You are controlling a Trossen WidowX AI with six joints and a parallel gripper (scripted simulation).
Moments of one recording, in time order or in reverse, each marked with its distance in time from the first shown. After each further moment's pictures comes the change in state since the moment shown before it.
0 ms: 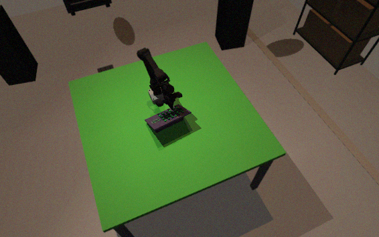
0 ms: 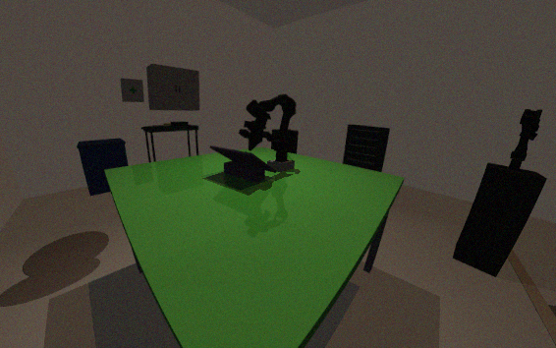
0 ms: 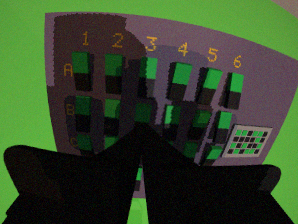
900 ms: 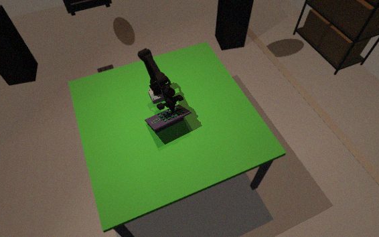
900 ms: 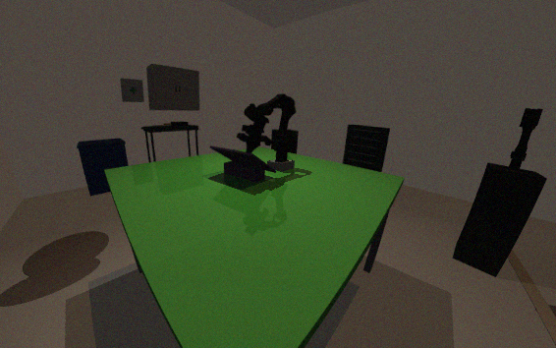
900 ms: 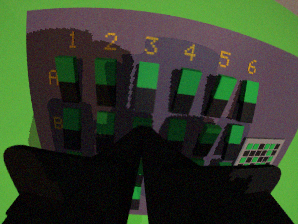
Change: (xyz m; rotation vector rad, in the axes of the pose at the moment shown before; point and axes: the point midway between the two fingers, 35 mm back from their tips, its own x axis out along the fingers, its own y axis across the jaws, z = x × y) arm 0.024 0.000 0.003 0.001 -0.007 -0.001
